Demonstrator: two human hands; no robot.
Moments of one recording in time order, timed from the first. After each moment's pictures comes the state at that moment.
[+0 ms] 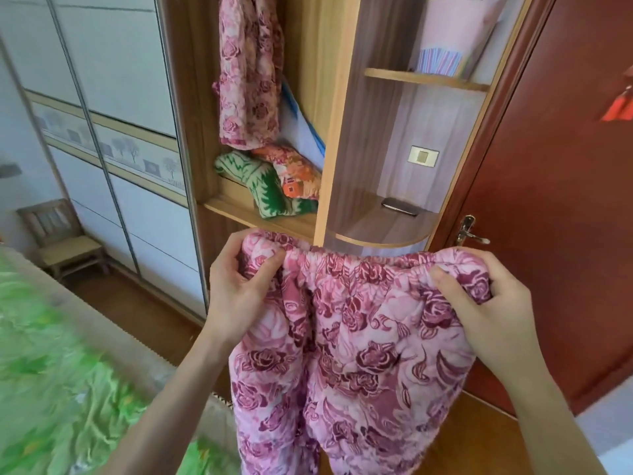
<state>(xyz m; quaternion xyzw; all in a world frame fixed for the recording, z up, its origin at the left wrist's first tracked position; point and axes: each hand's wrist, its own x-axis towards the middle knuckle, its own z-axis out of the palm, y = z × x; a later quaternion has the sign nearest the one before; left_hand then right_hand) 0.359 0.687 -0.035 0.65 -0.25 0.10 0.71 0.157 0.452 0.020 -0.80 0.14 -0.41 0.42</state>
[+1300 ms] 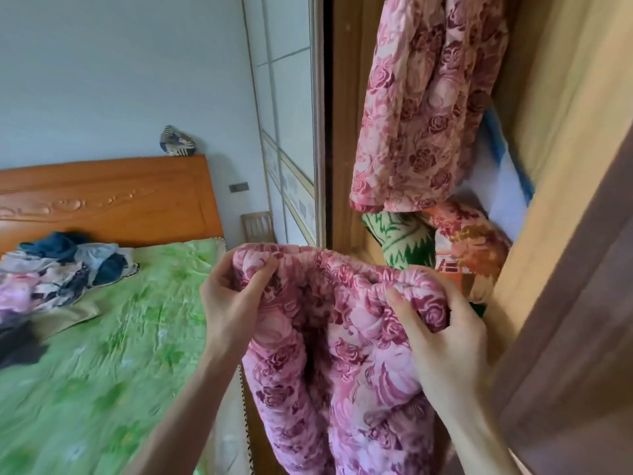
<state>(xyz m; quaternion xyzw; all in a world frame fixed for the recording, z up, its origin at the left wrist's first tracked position) 0.694 0.591 -0.011 0.66 0.06 0.37 0.65 0.673 0.340 -0.005 -0.74 -0.12 -0.29 0.60</state>
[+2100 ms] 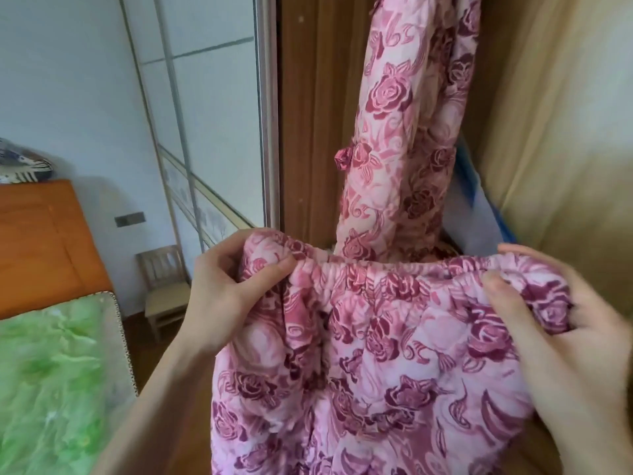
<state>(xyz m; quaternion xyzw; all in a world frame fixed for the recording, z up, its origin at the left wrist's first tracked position) 0.966 0.669 0.048 0.68 -0.19 0.18 0.68 0.858 0.386 0.058 -0.73 0.02 -0.45 0.51</state>
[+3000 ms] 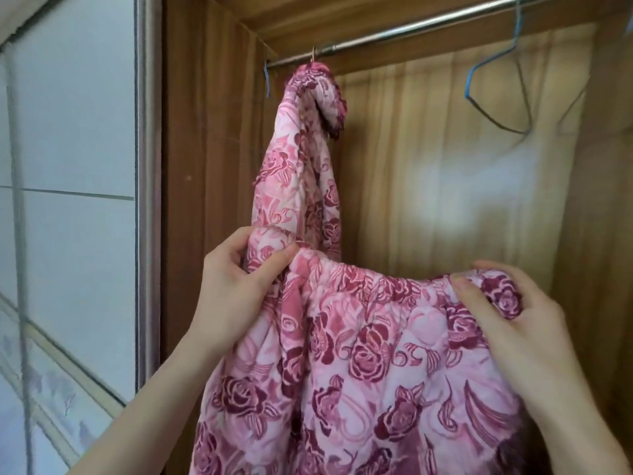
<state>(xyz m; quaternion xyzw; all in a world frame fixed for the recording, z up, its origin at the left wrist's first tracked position) 1.072 0.546 0.213 0.59 -0.36 0.21 0.69 0.888 0.310 0.202 -0.73 0.15 -0.53 0.41</state>
